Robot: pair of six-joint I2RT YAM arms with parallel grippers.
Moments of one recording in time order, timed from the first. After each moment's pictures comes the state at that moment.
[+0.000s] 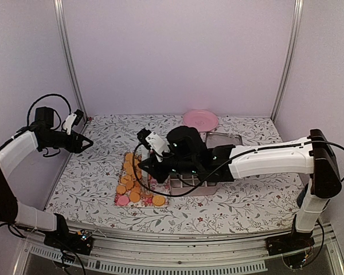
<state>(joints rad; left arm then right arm) 0.15 1.24 0.95 -0.54 0.61 0.41 1.18 1.83 1.36 0.07 0.03 0.10</state>
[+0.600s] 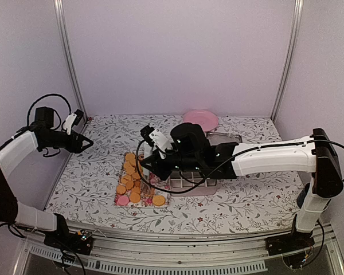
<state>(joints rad) 0.15 1.24 0.95 -0.54 0.61 0.41 1.15 1.81 1.35 0.07 -0.01 0.12</state>
